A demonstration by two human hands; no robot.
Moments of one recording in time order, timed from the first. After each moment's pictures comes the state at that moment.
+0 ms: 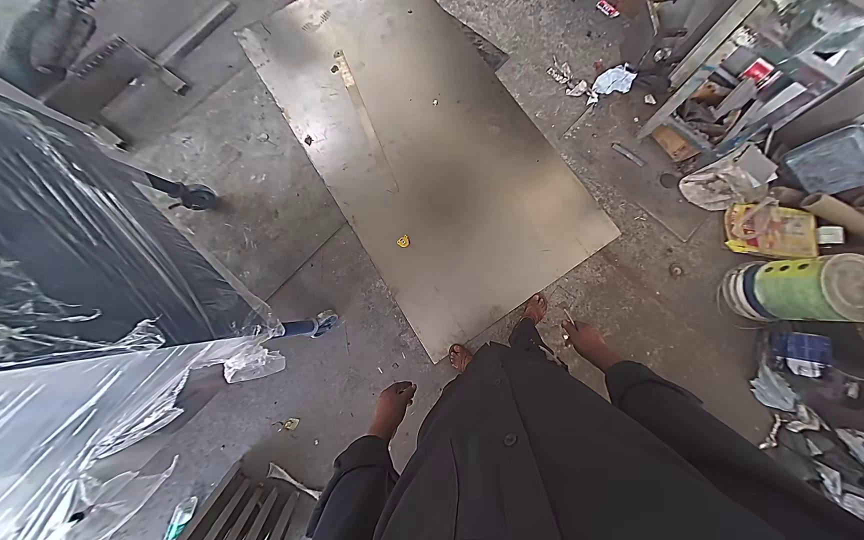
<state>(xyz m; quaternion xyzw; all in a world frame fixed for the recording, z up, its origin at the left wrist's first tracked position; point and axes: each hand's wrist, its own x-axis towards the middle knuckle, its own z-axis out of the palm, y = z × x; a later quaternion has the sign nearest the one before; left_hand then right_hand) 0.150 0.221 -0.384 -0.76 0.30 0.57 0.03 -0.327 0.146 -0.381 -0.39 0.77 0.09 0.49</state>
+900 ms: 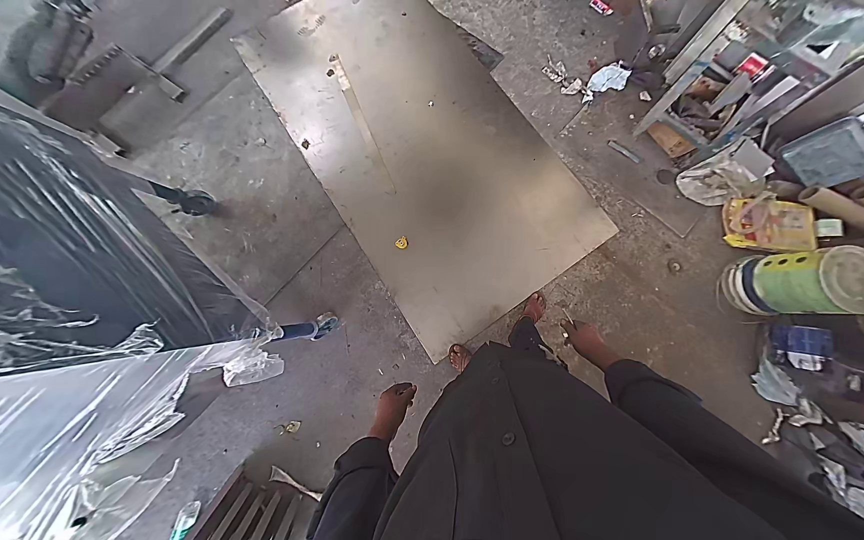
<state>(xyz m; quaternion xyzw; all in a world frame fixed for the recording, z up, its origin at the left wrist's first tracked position) 0.141 0.225 -0.376 -0.77 0.30 0.57 0.01 -0.332 0.153 -0.383 -0.39 0.77 0.09 0.49</state>
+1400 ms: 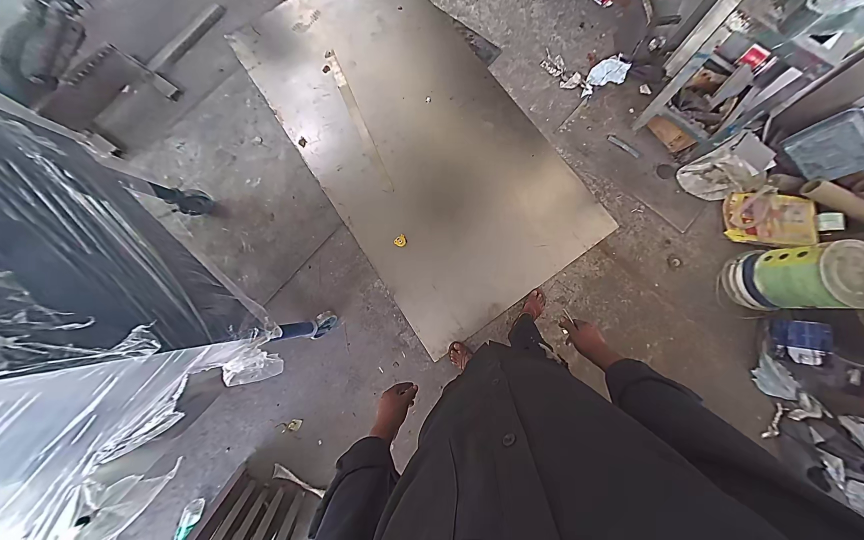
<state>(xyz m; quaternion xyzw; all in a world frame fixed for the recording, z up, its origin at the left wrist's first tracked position) 0.137 0.226 -0.377 -0.76 0.30 0.57 0.03 -0.340 0.160 -0.390 -0.37 0.77 0.06 0.51</state>
